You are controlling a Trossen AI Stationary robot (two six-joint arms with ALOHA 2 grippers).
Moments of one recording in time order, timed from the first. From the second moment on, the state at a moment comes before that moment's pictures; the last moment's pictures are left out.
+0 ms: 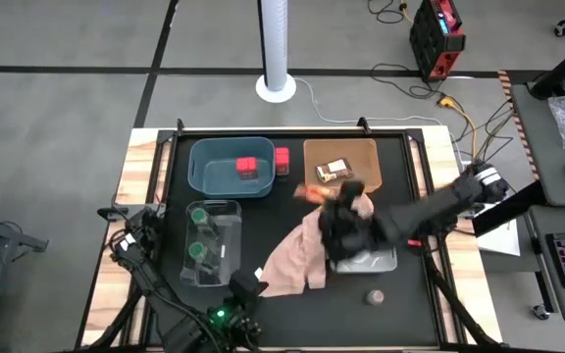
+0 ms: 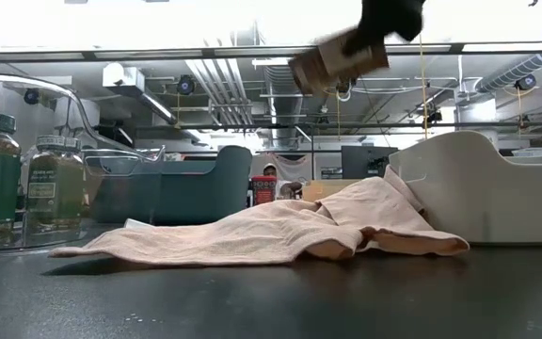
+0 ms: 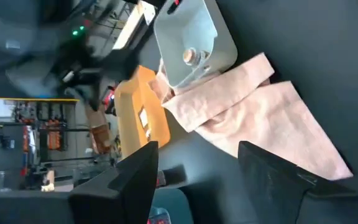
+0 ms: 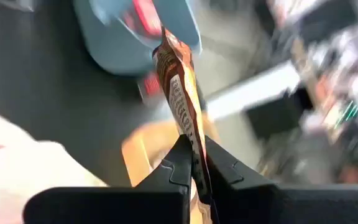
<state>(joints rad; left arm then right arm) -0.83 2.17 2.32 -1.57 -0.95 -0.20 0.36 1.60 1.34 -0.91 1.00 0.21</state>
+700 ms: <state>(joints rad) -0.79 1.70 1.43 -0.94 -0.87 -0.22 -0.18 1.55 1.31 -0.94 0.60 -0.06</state>
